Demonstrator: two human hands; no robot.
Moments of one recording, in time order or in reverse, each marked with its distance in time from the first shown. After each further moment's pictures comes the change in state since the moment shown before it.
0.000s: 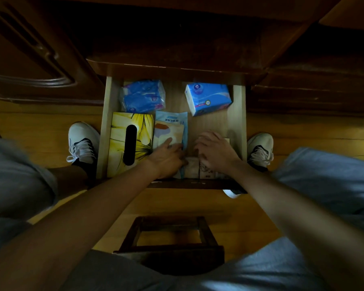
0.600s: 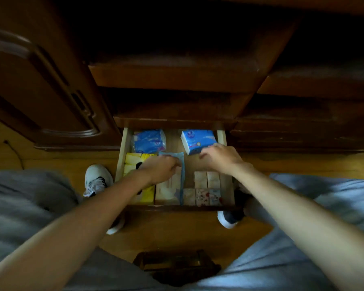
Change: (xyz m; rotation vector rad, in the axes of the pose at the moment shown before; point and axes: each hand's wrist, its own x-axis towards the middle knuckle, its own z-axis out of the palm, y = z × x) left_hand -0.068 -0.024 -0.127 -0.508 0.246 -0.382; right_hand -0.018 -0.003 -0.155 0.138 0.034 0.348
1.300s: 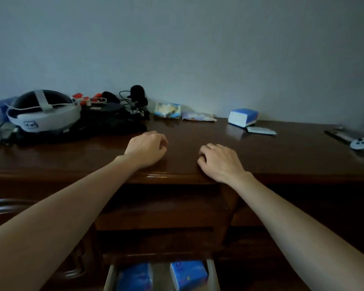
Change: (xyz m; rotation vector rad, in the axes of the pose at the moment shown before) left_hand 0.057 0.050 -0.419 0.155 0.789 0.015; right_hand 0.039 0.008 -0.372 -0.228 0.689 0.051
